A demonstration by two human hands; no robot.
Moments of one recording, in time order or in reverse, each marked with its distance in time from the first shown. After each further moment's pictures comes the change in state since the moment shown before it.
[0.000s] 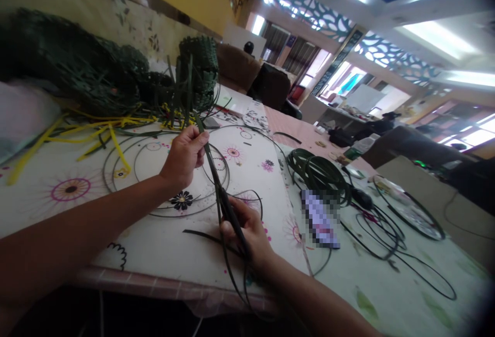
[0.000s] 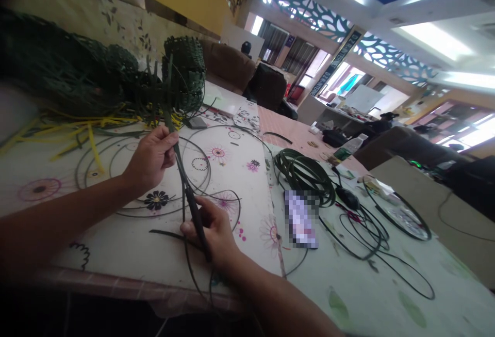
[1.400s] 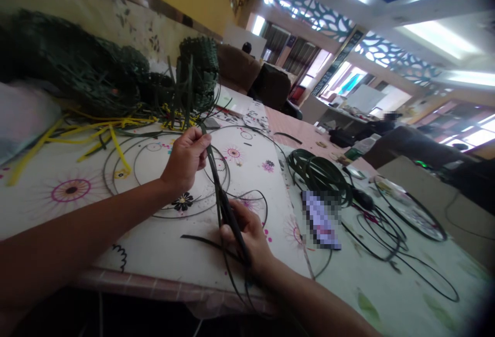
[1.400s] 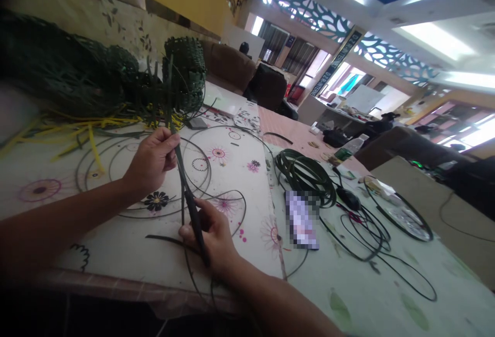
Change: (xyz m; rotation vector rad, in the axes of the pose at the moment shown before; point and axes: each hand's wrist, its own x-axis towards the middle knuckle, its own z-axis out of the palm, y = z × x) left_hand -0.007 0.000 0.003 0.006 -0.017 -0.004; right_hand -0.004 -0.004 0.005 -0.046 0.031 -0.010
